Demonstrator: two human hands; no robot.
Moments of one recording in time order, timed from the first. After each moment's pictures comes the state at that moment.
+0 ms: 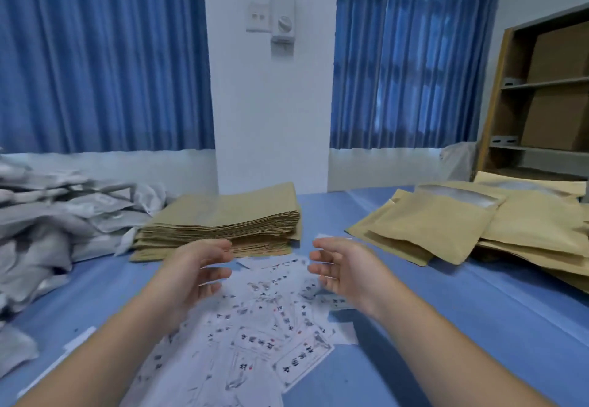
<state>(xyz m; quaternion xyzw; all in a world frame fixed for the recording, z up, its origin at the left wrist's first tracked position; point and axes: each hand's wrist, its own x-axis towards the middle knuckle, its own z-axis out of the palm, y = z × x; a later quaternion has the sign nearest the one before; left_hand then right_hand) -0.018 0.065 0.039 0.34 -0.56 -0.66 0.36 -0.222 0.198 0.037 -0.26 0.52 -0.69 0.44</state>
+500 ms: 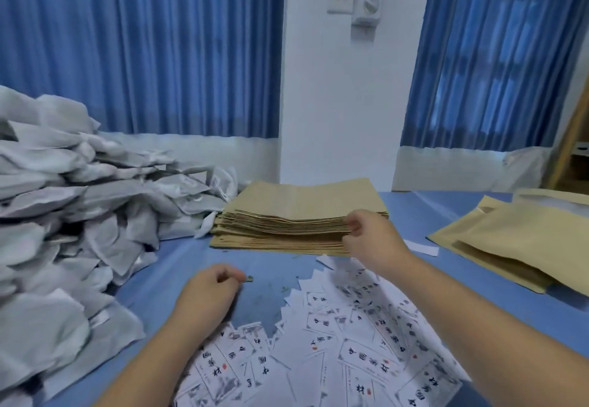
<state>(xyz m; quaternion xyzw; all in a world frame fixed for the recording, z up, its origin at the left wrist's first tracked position) 0.067 -0.022 -0.030 0.50 -0.67 -0.41 0.37 -0.176 0.065 0.044 -0.53 0.78 -0.34 0.00</state>
